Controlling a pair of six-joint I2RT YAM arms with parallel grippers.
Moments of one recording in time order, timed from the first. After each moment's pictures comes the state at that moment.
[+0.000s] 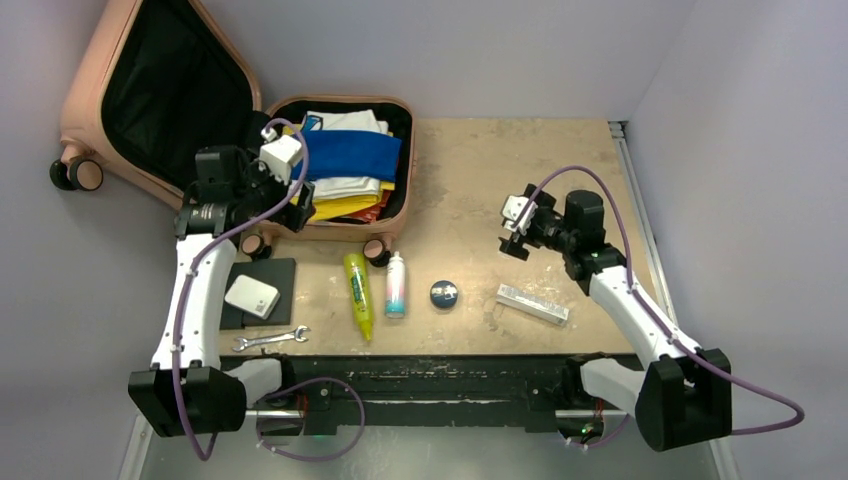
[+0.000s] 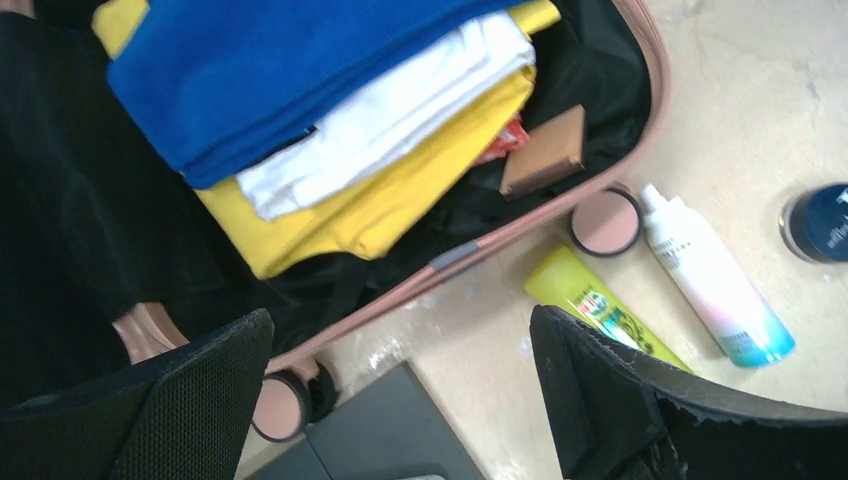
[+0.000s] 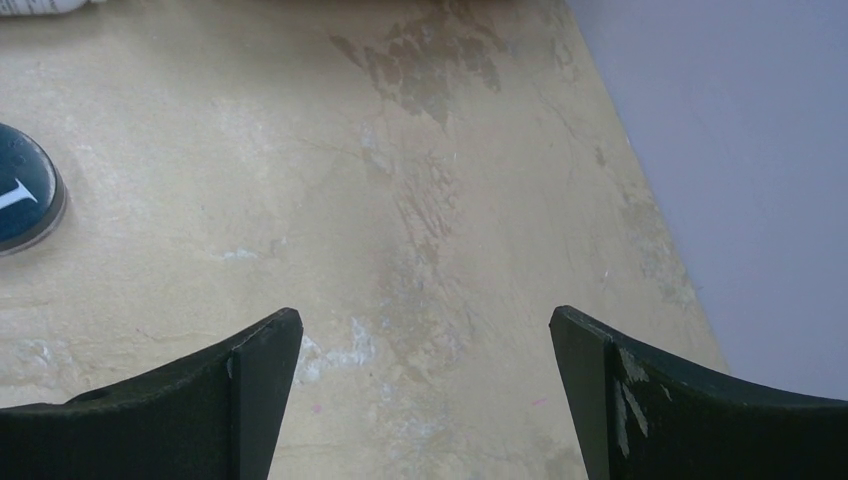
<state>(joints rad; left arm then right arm) 0.08 1.18 1.22 -0.69 0.44 0.44 0.18 1.10 0.69 -0.03 -0.58 -0.85</state>
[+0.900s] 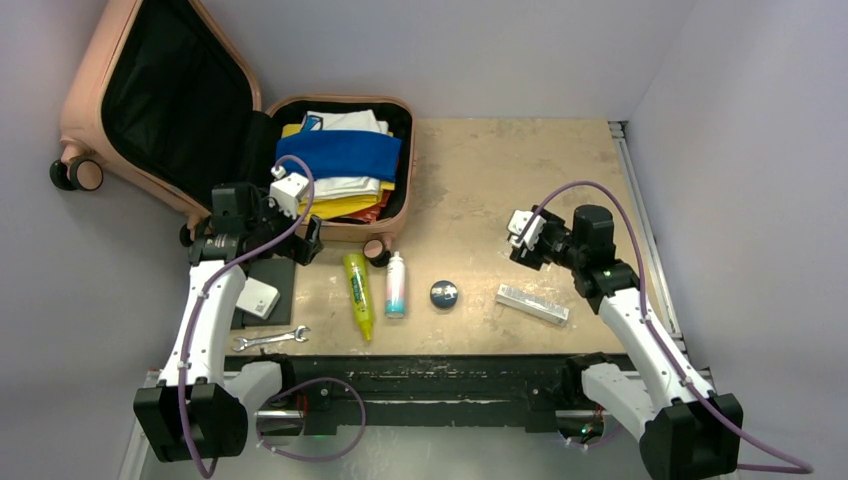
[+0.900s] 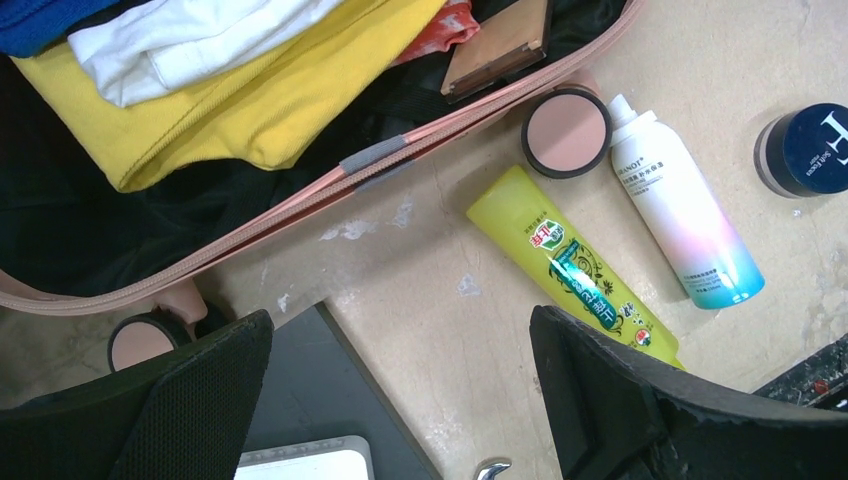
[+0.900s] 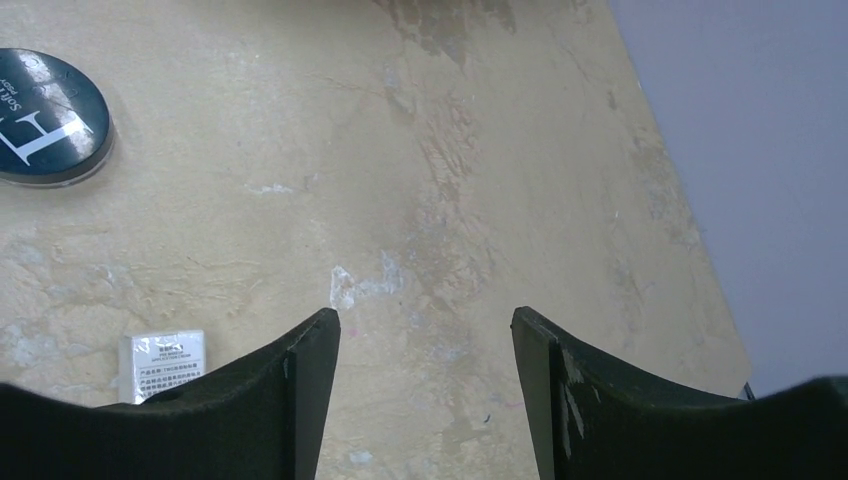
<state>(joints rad) 0.08 1.04 0.93 -0.68 0.46 0.40 0.18 0.93 0.66 -0.25 -0.49 -0.88</state>
